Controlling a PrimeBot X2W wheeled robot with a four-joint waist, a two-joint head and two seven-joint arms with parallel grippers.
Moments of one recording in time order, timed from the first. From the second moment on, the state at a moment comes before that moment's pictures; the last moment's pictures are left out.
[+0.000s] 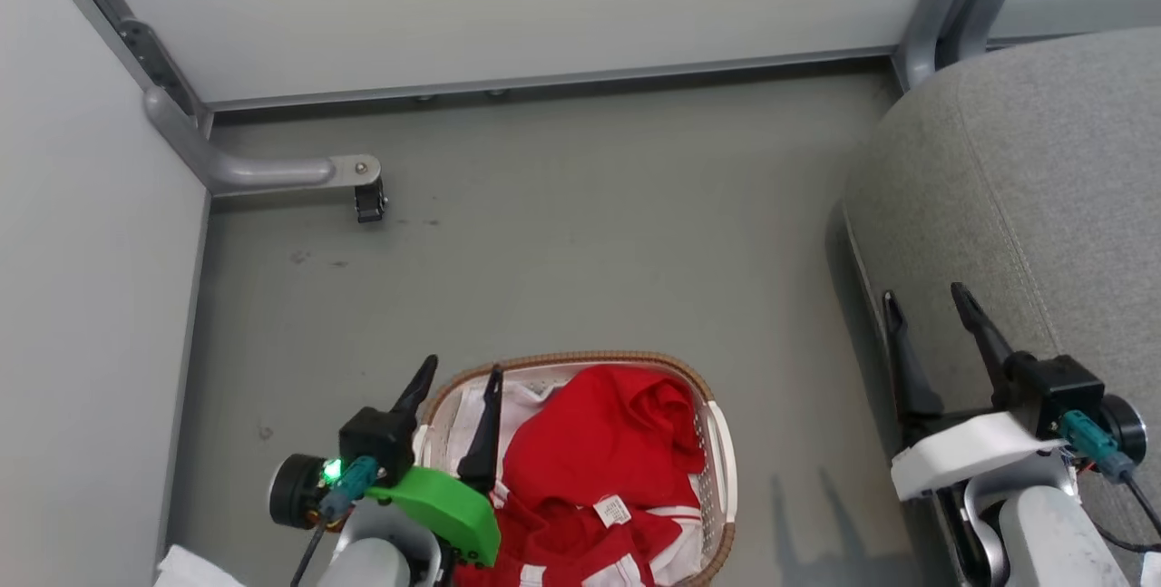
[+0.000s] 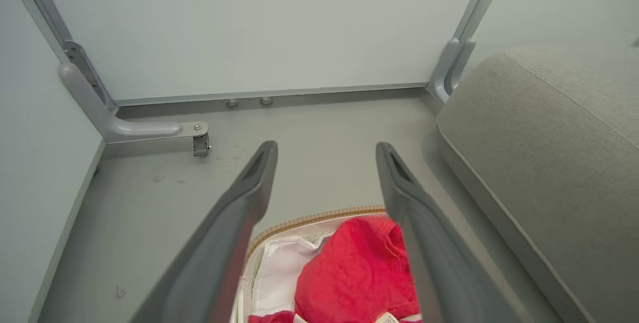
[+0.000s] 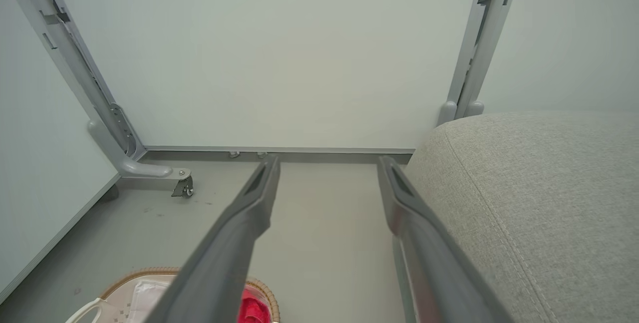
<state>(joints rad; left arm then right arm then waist) -0.20 0.05 -0.34 0.49 -0.27 -0.10 -0.26 -0.14 -0.05 -0.04 0.22 0.10 0.13 -0.26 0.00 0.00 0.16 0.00</state>
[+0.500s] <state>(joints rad) -0.56 0.05 -0.75 0.91 -0.37 -0.13 -0.25 -0.36 -0.05 -0.11 0.14 0.10 0.13 -0.26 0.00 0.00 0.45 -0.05</state>
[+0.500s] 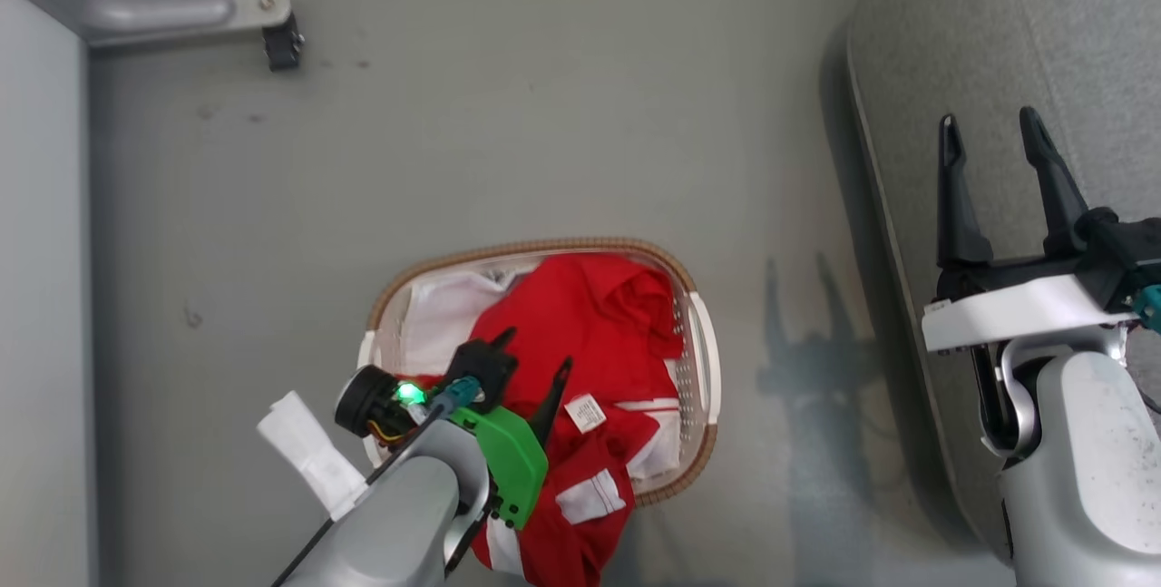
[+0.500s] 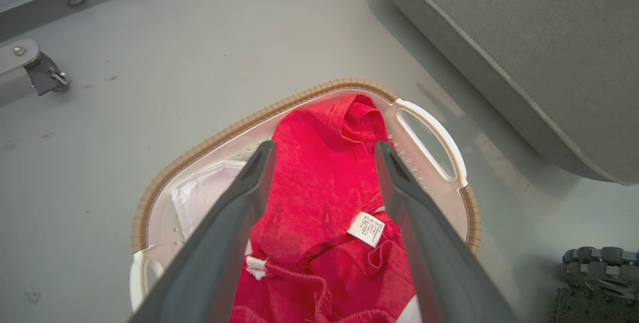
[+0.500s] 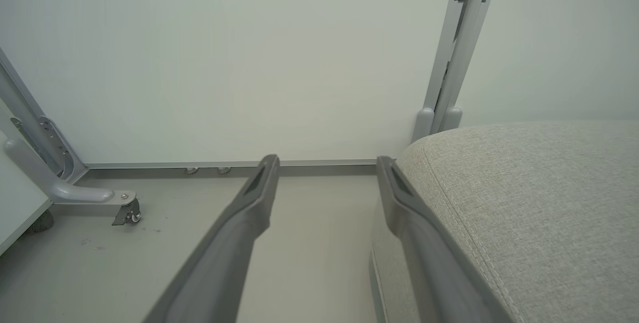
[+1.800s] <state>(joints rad) -0.76 0.14 -1.27 1.08 -0.80 -0.13 -0.06 -0.47 -0.05 -0.02 0.12 0.22 0.13 -0.26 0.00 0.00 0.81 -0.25</state>
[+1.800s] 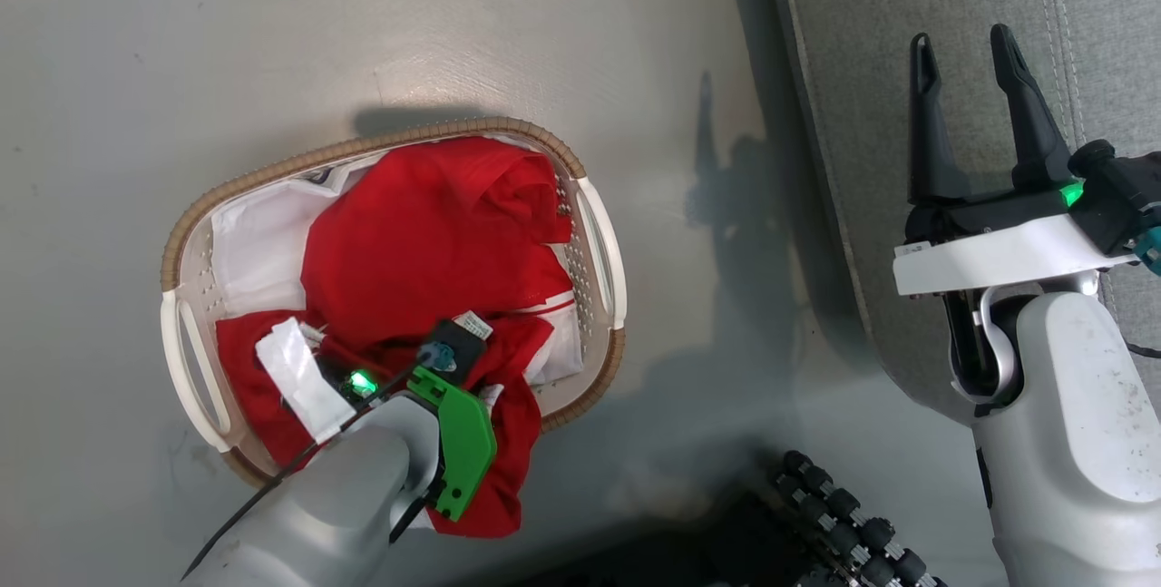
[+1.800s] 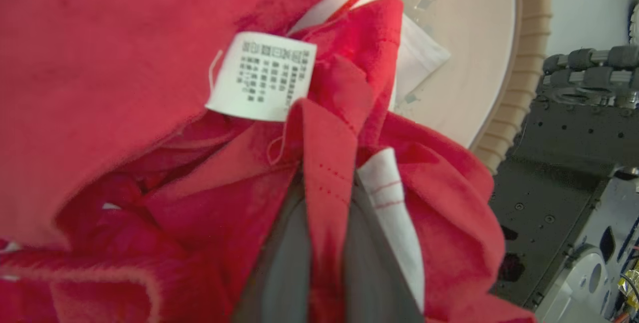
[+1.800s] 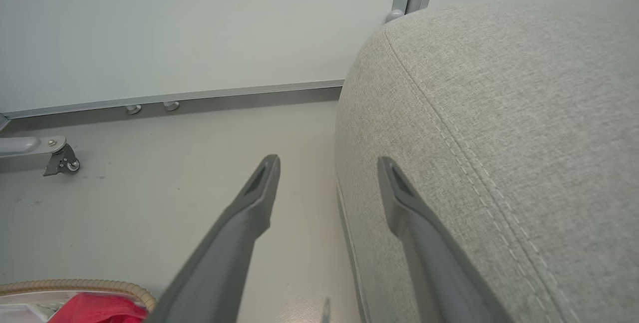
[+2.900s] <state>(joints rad) -0.71 0.25 -1.01 0.69 -0.71 -0.06 -0.26 -0.29 -0.05 -0.06 0.21 0.13 0.13 -0.26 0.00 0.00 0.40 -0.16</state>
